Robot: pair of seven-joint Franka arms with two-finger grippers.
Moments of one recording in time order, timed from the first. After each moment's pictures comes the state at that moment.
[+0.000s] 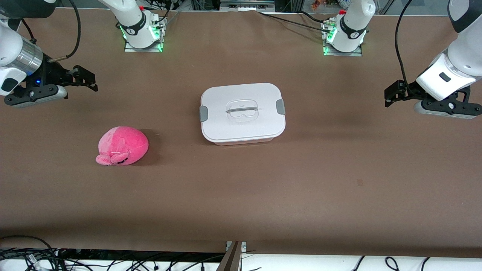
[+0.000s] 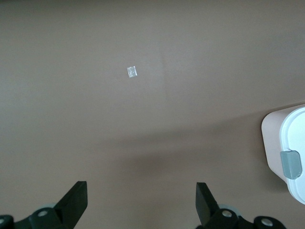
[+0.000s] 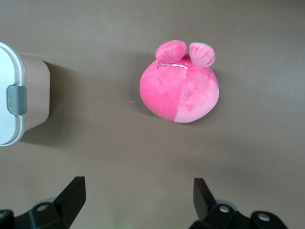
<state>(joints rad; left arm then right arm) -0.04 0.05 -0.07 -1.62 0.02 1.66 0.01 0.22 -0.03 -0.15 -1.75 0.06 1.66 -0.18</state>
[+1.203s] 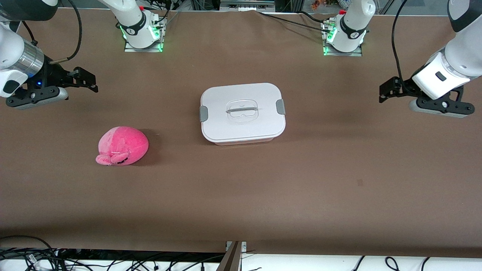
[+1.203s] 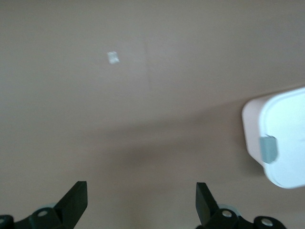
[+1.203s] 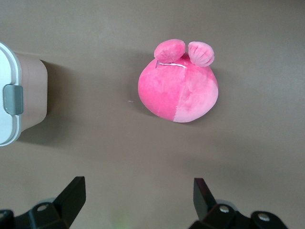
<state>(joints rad) -0.04 0.05 -0.07 -1.62 -0.07 1.58 0.01 0.22 -0.02 -0.15 -1.75 0.06 1.66 -0.18</state>
